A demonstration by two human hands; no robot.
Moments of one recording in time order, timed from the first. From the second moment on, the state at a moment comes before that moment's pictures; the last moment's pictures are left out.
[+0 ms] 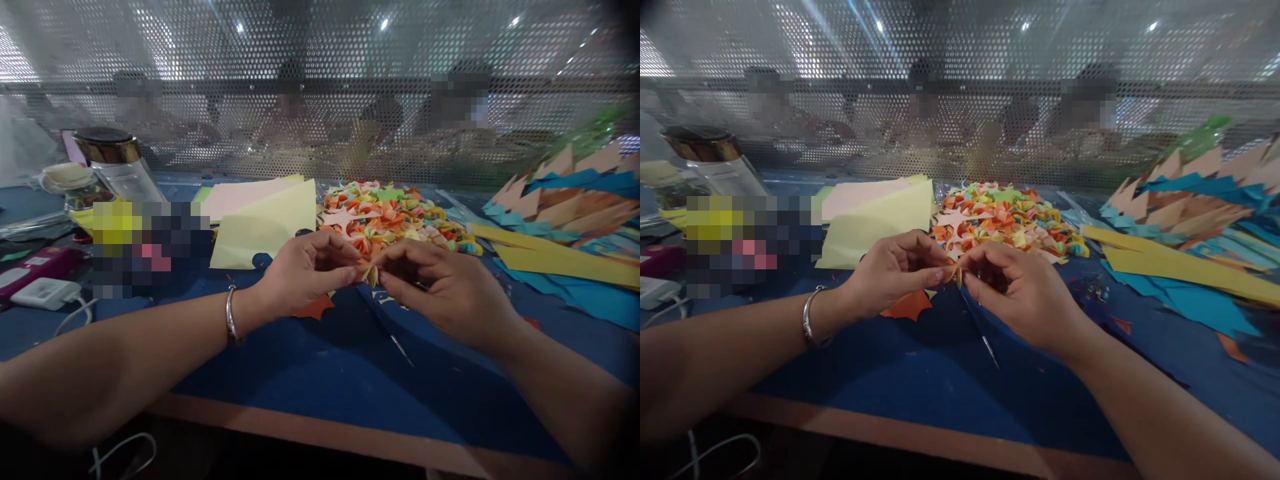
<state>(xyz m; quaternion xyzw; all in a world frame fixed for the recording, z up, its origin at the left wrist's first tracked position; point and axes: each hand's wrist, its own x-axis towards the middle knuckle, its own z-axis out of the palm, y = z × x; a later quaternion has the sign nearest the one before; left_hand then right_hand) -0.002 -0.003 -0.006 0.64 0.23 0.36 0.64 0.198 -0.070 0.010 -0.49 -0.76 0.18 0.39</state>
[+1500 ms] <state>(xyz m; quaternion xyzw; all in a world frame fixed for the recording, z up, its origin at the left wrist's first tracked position) -0.009 -0.010 0.003 0.75 0.29 0.38 0.46 0.193 -0.073 0.015 -0.53 -0.73 0.17 0.40</state>
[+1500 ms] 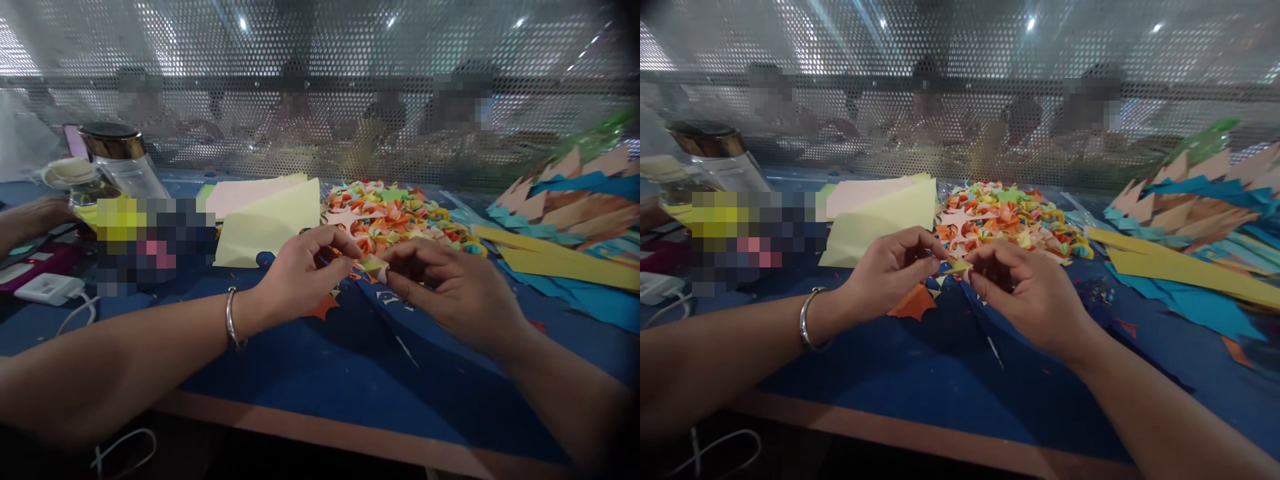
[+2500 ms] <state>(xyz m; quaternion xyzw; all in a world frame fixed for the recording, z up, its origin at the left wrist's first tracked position) -0.011 -0.019 0.011 0.82 0.30 0.36 0.33 0.196 -0.073 0.009 -0.51 -0.75 0.11 0.41</state>
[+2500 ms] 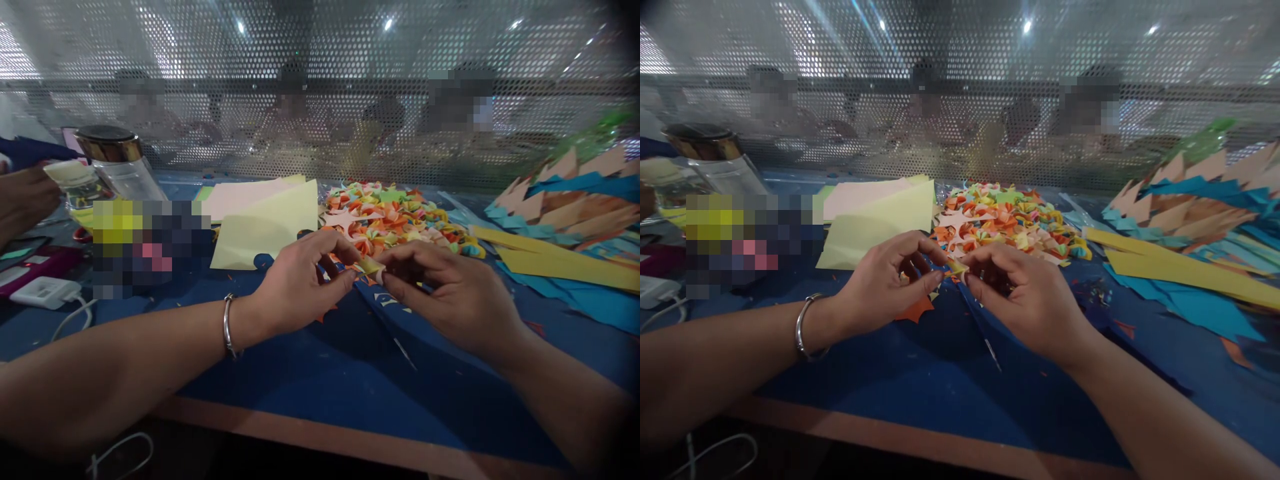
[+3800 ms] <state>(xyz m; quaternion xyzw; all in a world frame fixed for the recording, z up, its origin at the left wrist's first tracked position) -0.011 -0.020 0.007 0.82 0.30 0.36 0.33 0.201 -0.072 0.006 -0.49 -0.77 0.11 0.40</state>
